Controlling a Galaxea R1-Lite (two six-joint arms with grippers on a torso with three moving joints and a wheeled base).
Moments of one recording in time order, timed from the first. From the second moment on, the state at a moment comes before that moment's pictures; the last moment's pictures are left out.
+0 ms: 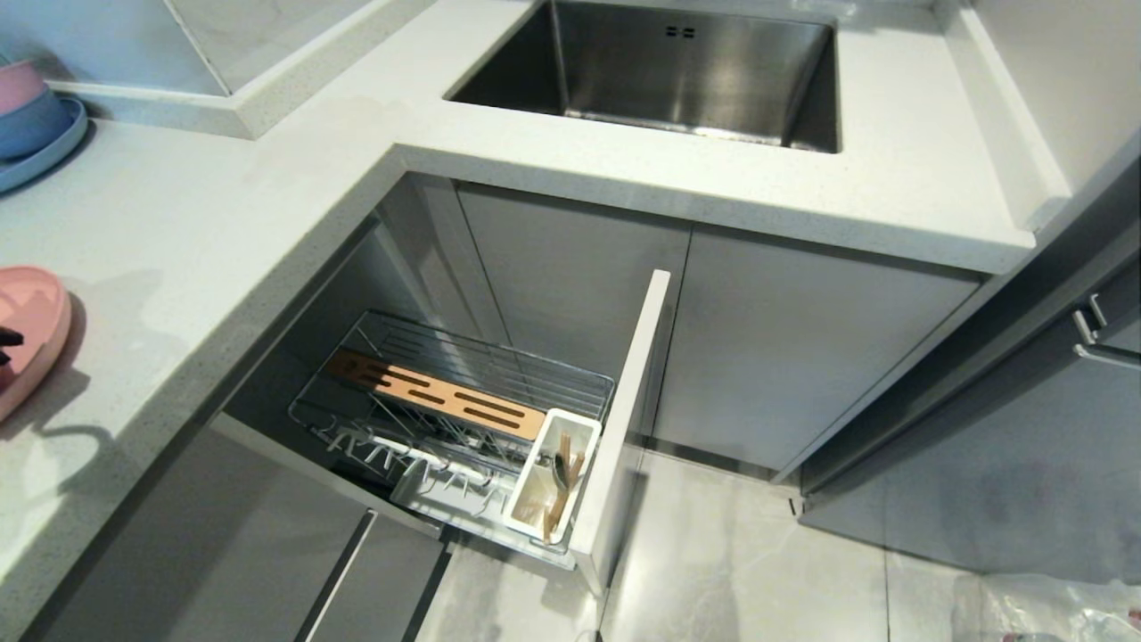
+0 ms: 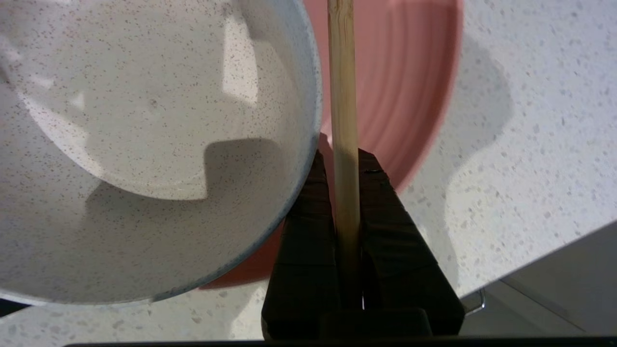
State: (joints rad) left arm 0.50 1.37 -1.37 0.56 -0.09 -0.63; right arm 0.00 0.00 0.00 0.00 -0.02 0.05
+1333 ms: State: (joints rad) left arm 0.54 1.41 -1.38 0.57 -0.14 -0.63; right arm 0.00 0.00 0.00 0.00 -0.02 0.04
